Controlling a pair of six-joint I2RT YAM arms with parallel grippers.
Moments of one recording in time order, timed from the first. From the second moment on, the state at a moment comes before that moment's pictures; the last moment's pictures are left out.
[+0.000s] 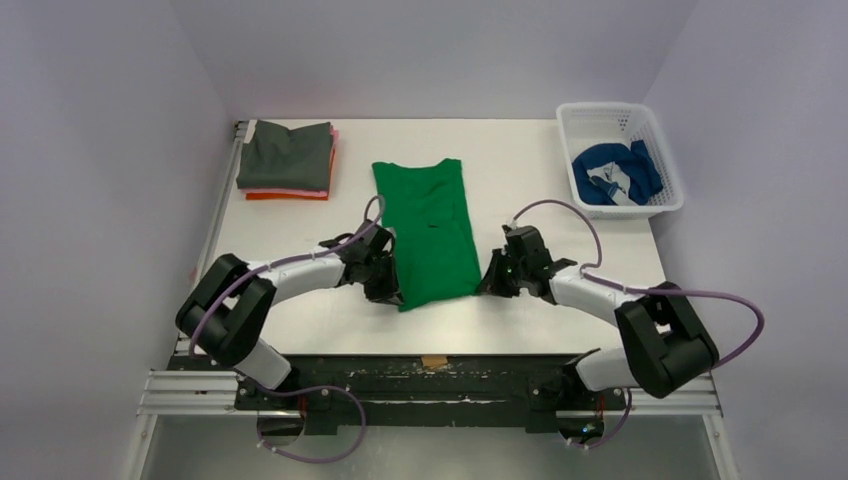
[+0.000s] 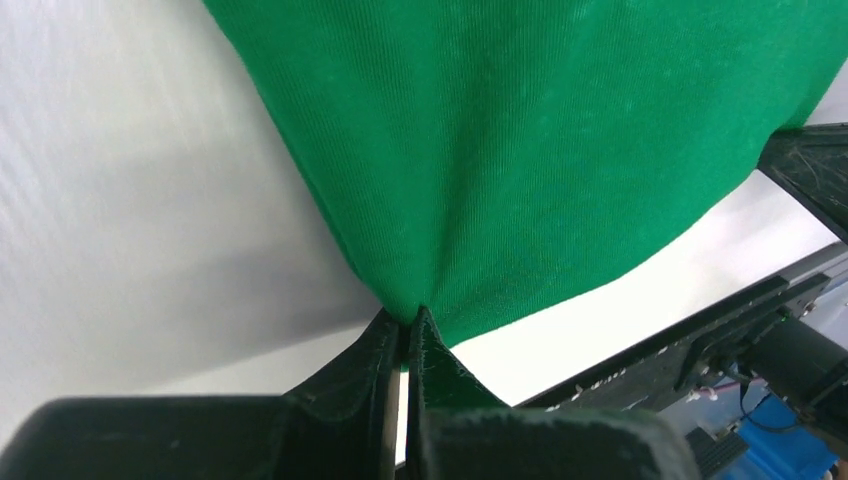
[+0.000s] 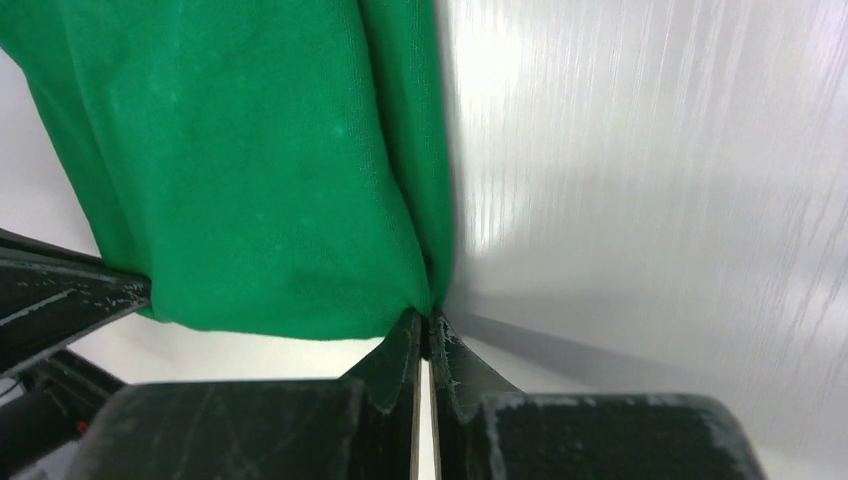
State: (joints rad) left arm -0.63 1.59 0.80 -0.34 0.26 -0.76; right arm 0.46 1.40 0.56 -0.08 -0.20 0.68
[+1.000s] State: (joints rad) left arm -0.44 1.23 0.89 -0.48 0.44 -0.68; right arm 0.50 1.14 0.81 -0.24 -0.25 0.69
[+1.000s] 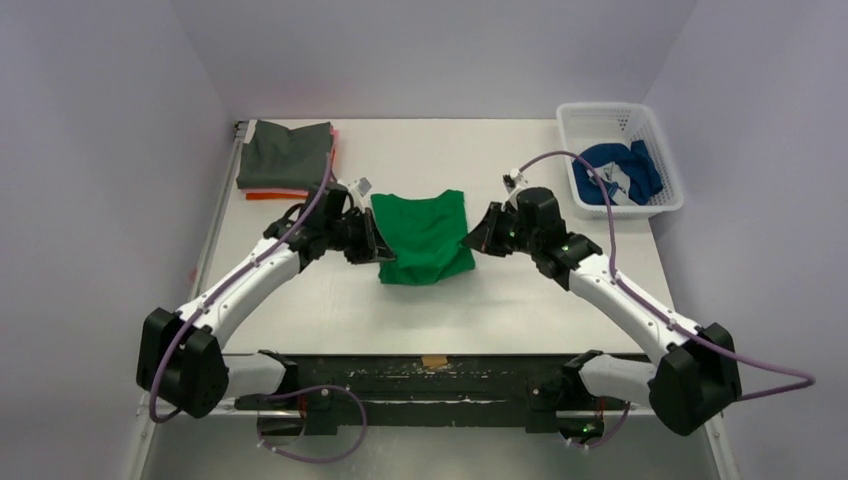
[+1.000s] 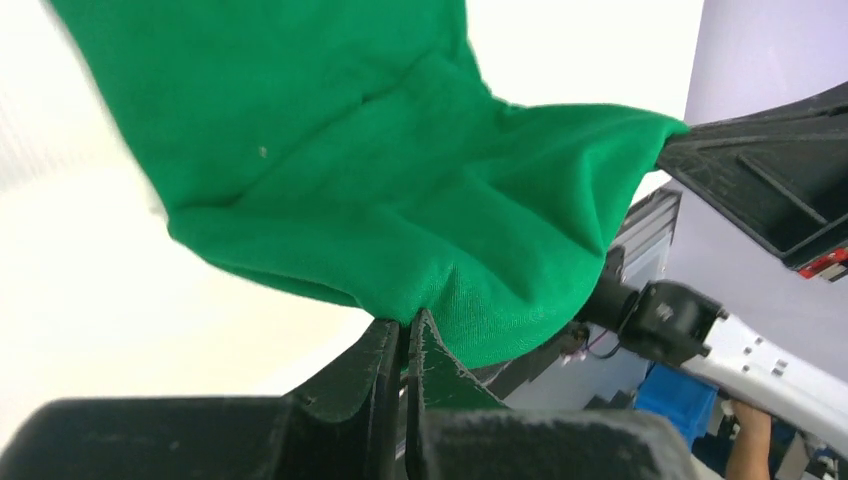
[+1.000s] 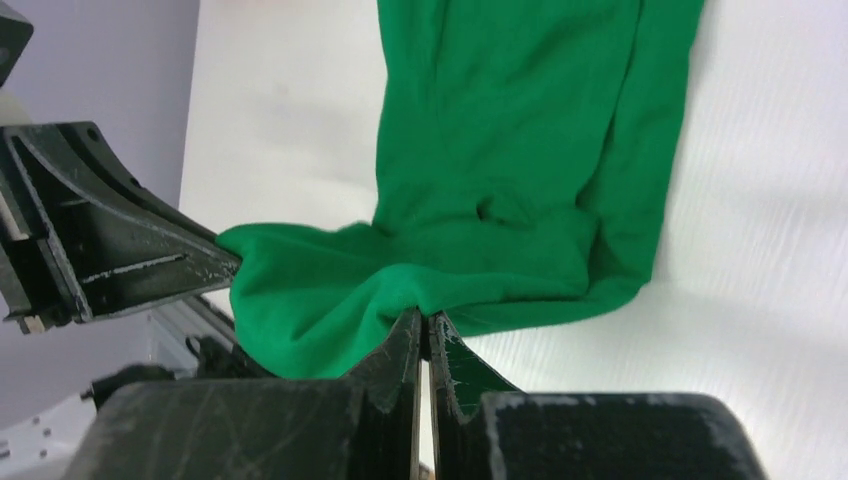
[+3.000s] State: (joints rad) left arm -0.23 2.21 1.70 -0.53 0.50 -0.64; right arm 0.39 2.19 1.43 0.15 -0.50 0.75
